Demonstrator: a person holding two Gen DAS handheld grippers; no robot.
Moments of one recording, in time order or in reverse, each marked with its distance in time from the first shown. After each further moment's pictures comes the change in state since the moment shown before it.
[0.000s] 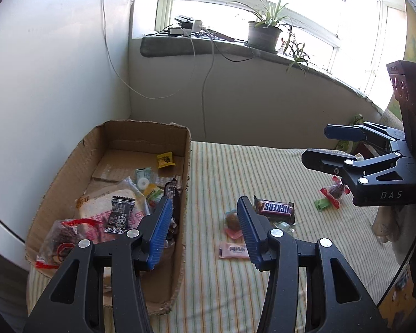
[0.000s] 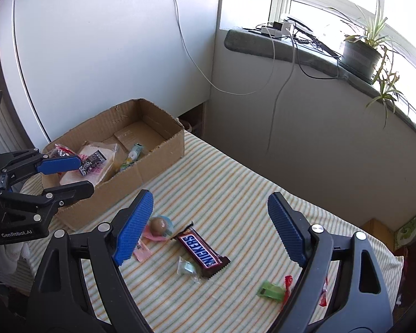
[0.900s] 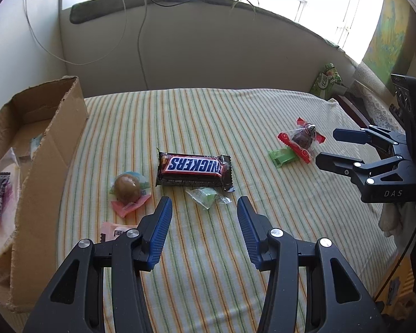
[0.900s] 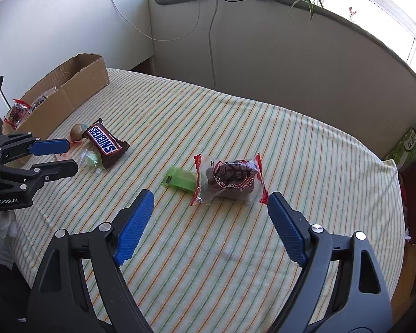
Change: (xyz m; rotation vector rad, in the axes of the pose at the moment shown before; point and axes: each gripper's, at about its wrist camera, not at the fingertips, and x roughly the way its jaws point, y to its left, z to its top) left arm 0.075 -0.093 -0.034 0.116 0.203 -0.142; right arm -0.015 -0.106 -0.131 0.208 0.158 -0.084
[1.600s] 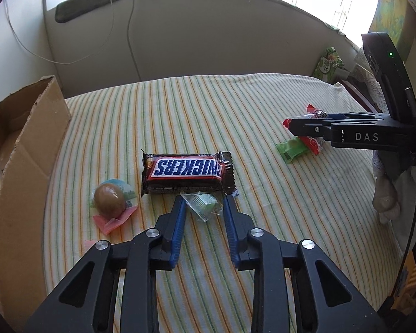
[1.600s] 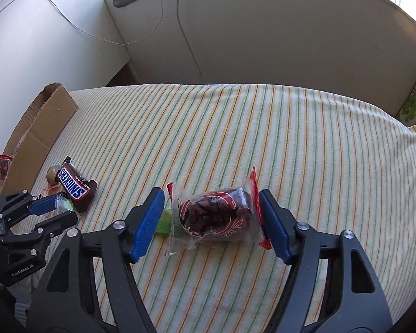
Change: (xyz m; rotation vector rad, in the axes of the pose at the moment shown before) left arm 0.024 -0.002 0.004 0.054 0.052 0.018; right arm 0.061 -0.029 0.024 0.213 0.073 0.054
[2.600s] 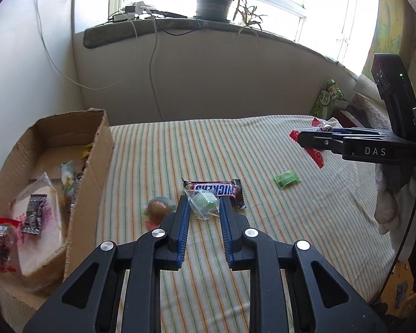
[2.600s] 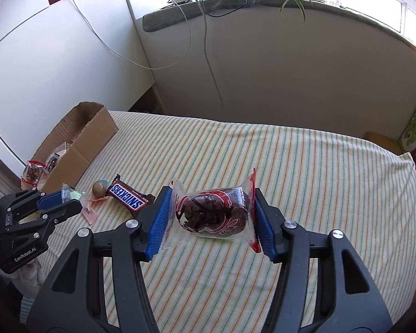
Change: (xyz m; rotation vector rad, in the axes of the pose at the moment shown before) left arm -0.073 0.022 0.000 -0.047 -0.168 0.036; right arm -0.064 0.041 0.009 -0.063 -0.127 0.057
